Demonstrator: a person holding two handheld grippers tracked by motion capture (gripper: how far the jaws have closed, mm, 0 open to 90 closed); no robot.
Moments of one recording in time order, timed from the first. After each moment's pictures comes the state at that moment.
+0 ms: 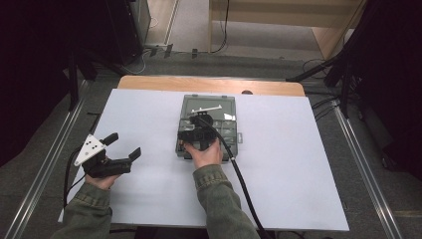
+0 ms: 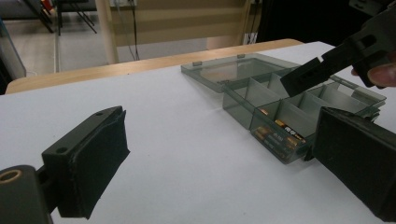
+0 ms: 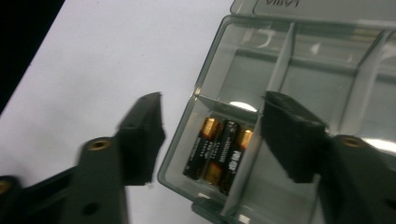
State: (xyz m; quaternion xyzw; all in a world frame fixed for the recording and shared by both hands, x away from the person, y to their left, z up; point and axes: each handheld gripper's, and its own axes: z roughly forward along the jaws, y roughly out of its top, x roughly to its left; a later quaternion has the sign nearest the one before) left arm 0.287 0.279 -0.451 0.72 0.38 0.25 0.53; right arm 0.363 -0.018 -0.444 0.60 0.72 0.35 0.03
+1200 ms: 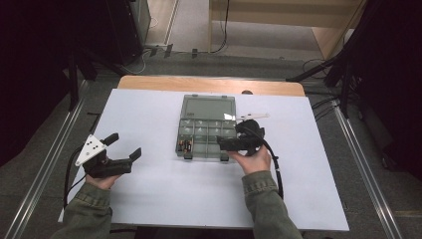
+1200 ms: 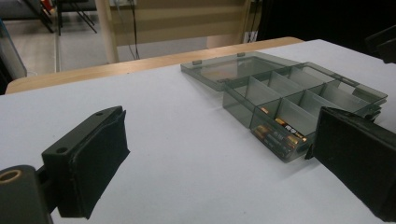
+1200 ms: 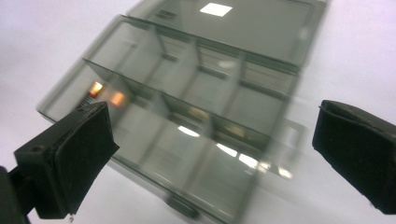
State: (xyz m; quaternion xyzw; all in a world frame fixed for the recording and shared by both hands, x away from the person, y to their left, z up) left arm 0.286 0.278 -0.451 0.72 0.37 0.25 0.52; right arm 0.324 -0.139 -0.437 0.55 0.74 0.35 0.14
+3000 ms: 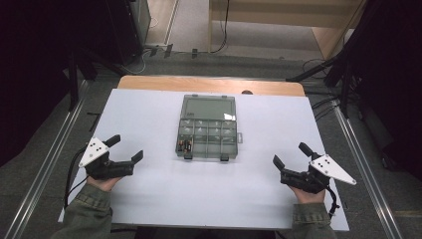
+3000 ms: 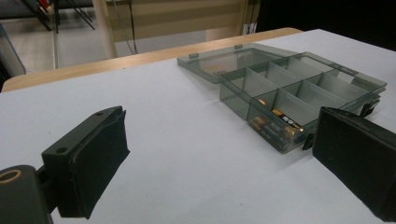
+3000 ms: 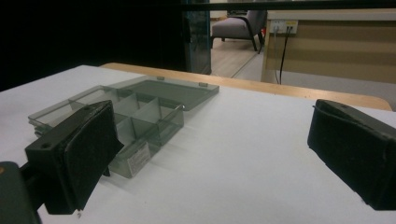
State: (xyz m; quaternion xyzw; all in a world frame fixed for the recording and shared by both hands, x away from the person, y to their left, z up) left arm 0.283 0.273 -0.454 0.73 0.37 0.25 0.51; right arm 0.206 -0.276 -0.472 0.47 0.62 0.55 0.32
